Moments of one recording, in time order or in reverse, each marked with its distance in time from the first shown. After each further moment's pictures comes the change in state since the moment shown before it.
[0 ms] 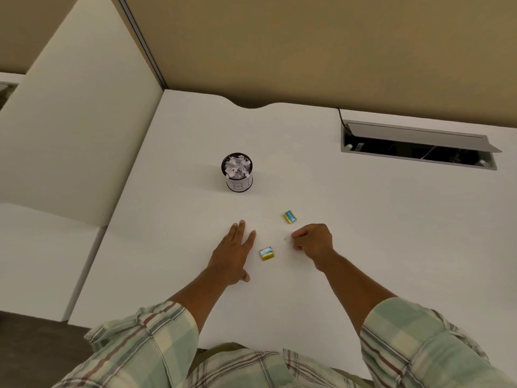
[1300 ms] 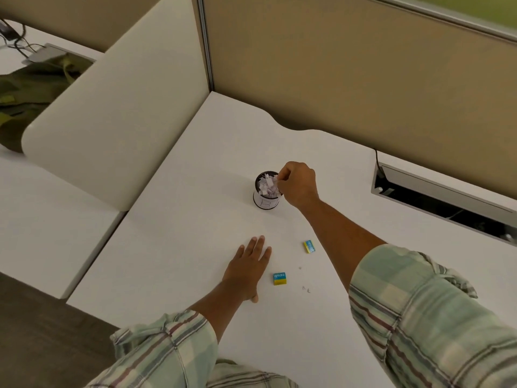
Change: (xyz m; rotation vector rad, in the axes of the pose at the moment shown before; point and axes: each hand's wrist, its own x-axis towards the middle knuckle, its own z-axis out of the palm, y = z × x) left_hand 0.014 -0.002 0.002 0.030 -0.037 -0.040; right_hand 0.038 -0.220 0.069 -0.470 0.014 -0.629
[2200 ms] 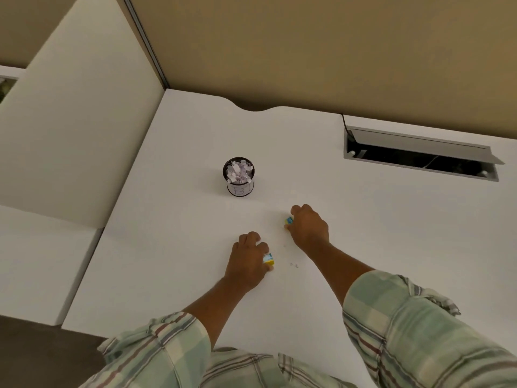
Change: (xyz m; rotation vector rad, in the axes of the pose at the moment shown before) left_hand 0.002 0.043 -0.005 -0.354 0.245 -0.033; right_hand -0.112 0.147 0.022 -0.440 -0.128 0.190
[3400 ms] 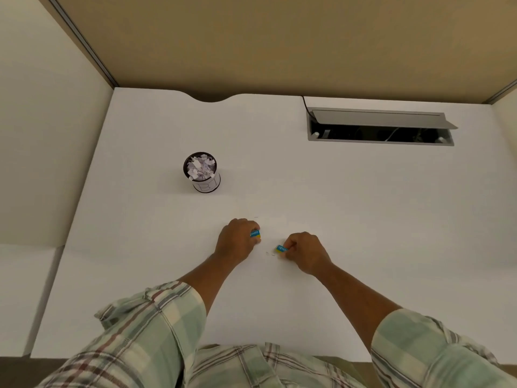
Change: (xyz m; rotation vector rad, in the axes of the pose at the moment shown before) left_hand 0.049 0.035 -0.005 -0.104 -0.043 0.034; right_hand -0.076 0.077 0.024 0.466 -0.247 0.207
